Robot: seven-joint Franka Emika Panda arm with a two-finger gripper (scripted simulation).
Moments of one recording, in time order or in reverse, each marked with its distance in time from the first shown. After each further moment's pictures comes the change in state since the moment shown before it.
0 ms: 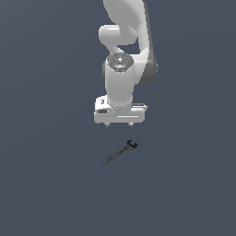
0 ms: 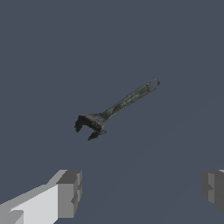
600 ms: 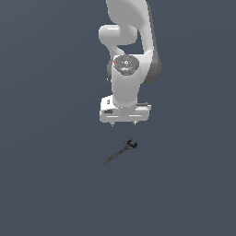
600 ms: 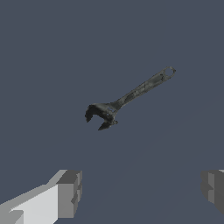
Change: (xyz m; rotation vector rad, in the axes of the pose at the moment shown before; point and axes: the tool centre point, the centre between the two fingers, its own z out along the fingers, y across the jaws) arm -0.013 -0.021 0.007 0.014 -0.047 -0.014
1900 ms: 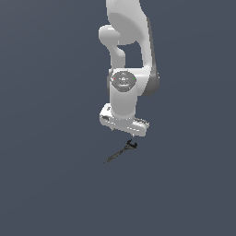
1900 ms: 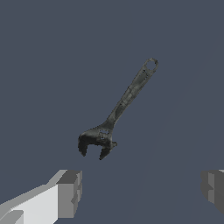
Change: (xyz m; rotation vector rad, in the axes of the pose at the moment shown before) arm 0.025 0.005 0.034 0.013 0.010 0.385
